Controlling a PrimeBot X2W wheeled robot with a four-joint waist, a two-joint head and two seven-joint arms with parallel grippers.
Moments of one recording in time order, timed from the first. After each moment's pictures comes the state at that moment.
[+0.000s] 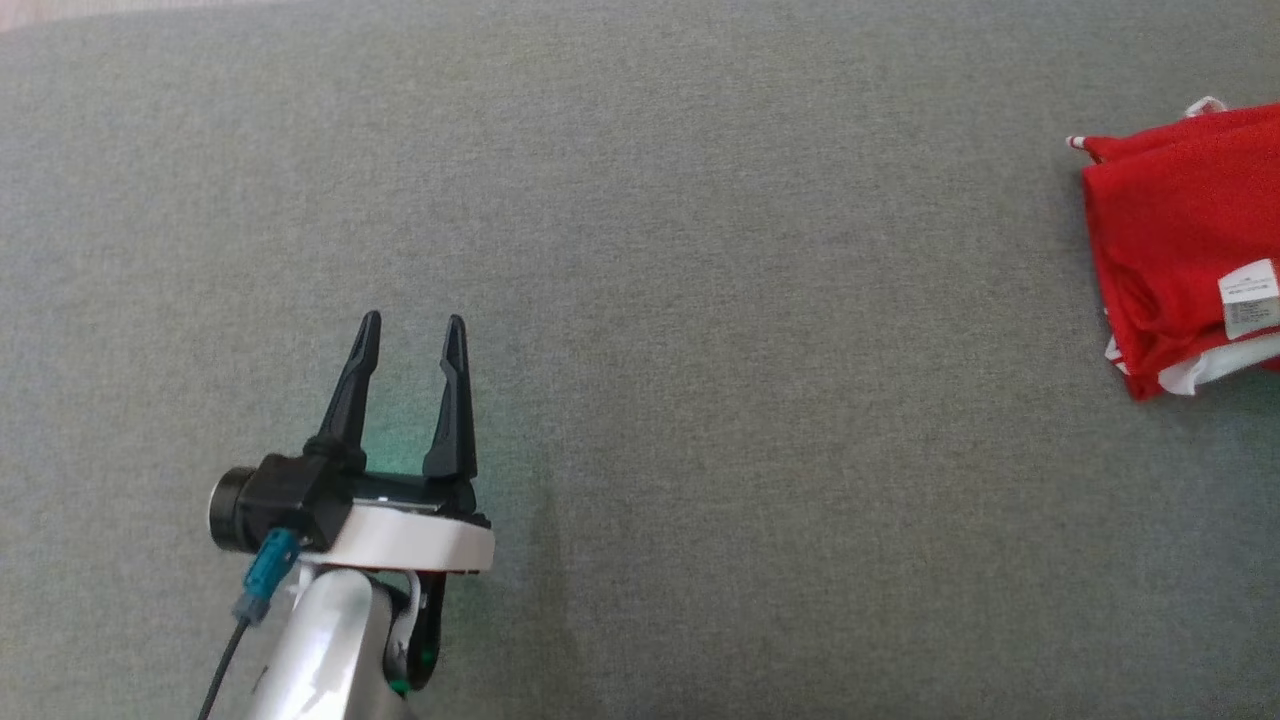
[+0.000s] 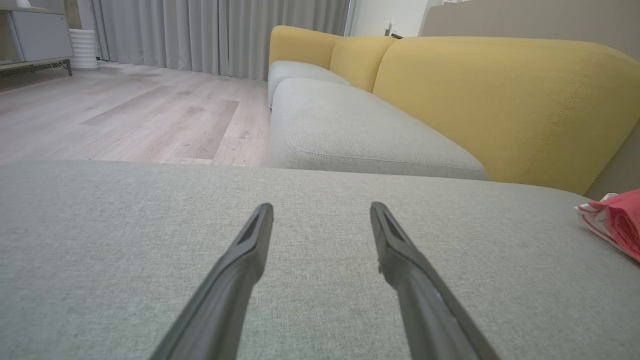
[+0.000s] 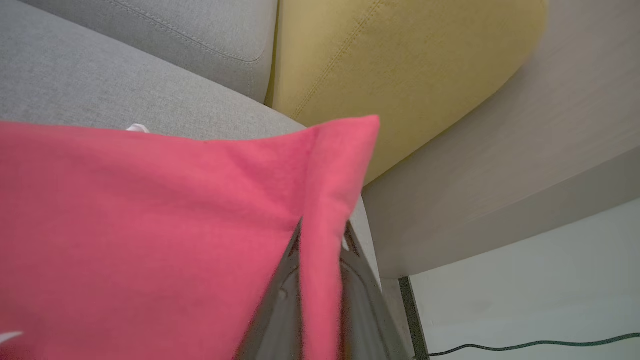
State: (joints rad) left arm -0.23 0.05 -0.22 0.26 -0.25 -0.04 -0.25; right arm -0.59 -0.54 -0.15 0.65 -0.23 0.13 0.14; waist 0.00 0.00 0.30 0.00
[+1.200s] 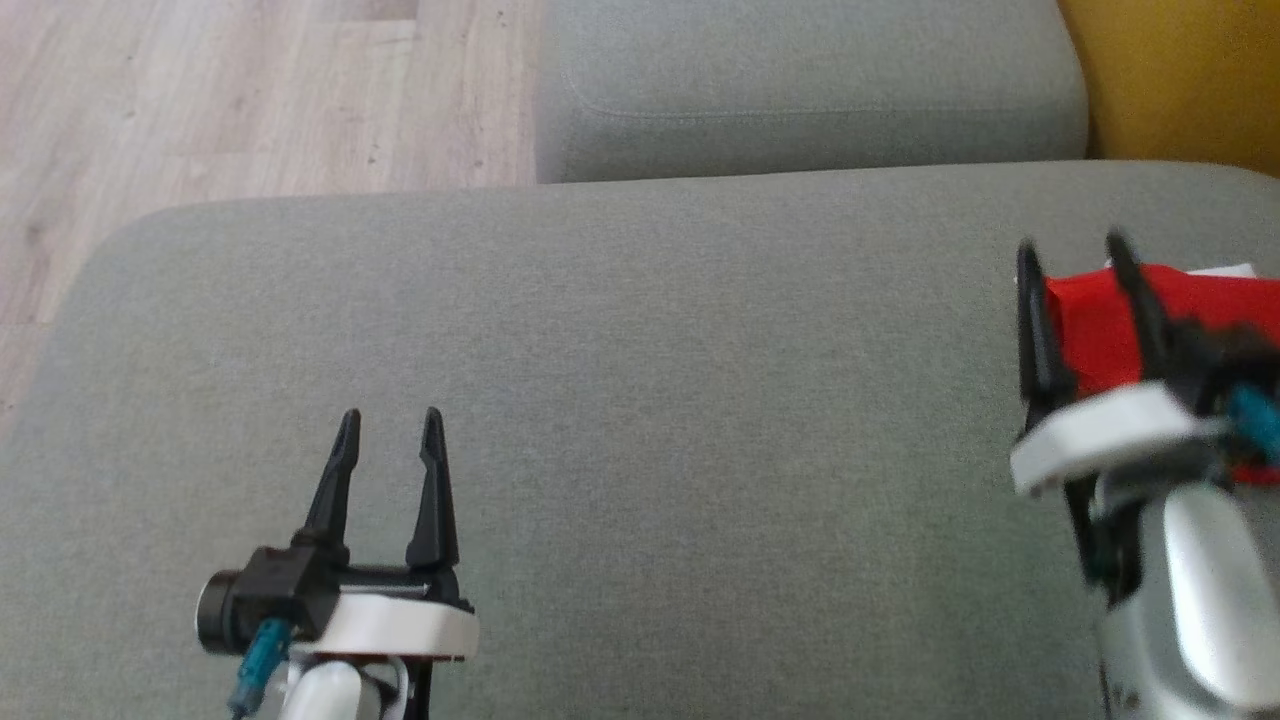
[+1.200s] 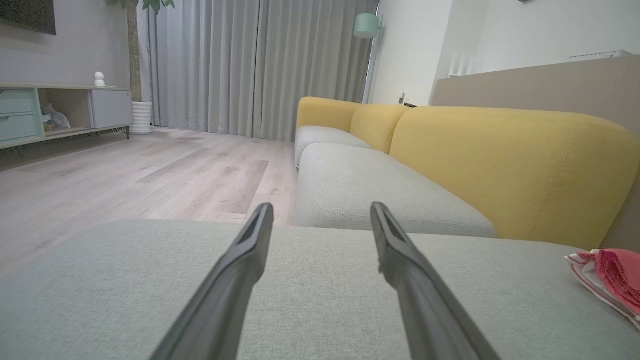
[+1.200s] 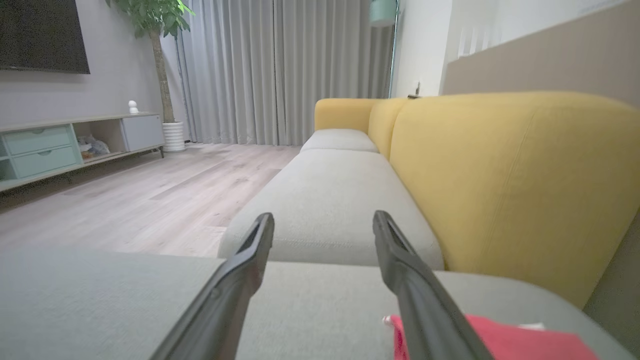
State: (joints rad) left arm -0.07 0.05 -0.19 0.22 -0.24 -0.01 -0.25; right arm -0.27 -0.06 -0.06 0.20 0.02 0.13 -0.02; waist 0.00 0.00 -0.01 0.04
